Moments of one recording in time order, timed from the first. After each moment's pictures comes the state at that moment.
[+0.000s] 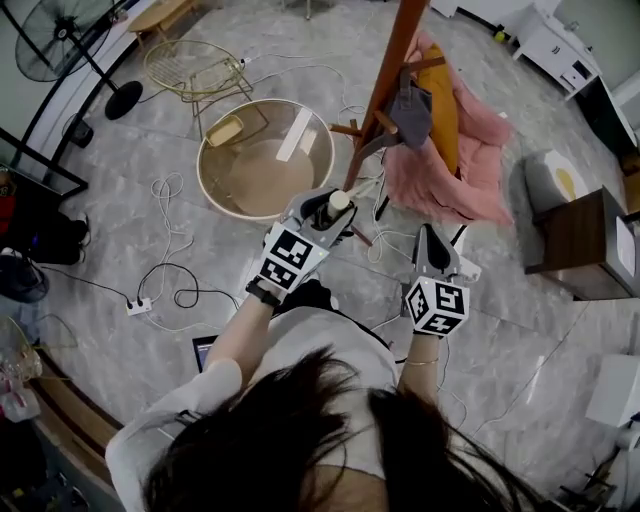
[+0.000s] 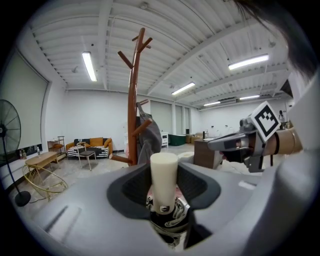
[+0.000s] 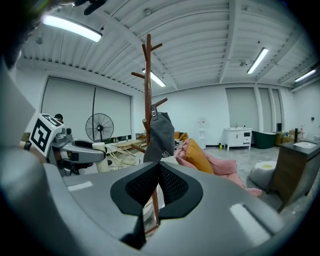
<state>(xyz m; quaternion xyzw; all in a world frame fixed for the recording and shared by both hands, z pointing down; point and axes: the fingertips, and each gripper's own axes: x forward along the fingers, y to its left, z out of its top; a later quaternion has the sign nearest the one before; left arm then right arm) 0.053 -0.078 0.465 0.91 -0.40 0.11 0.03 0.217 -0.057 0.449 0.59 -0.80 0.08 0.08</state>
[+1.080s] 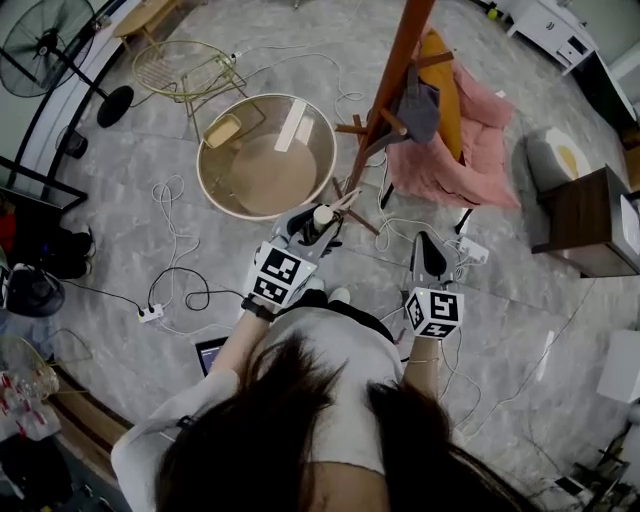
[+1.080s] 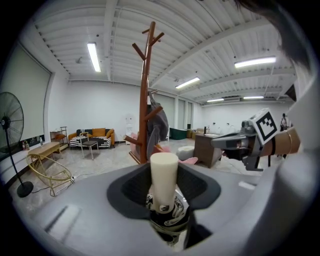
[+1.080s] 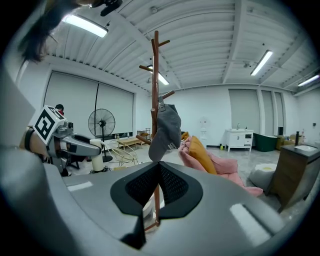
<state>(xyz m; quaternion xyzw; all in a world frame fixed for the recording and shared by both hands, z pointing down) 0.005 -0.064 0.504 0.90 -0.41 0.14 0.07 0.194 -0.045 0.482 0.58 -0.80 0.07 0.10</state>
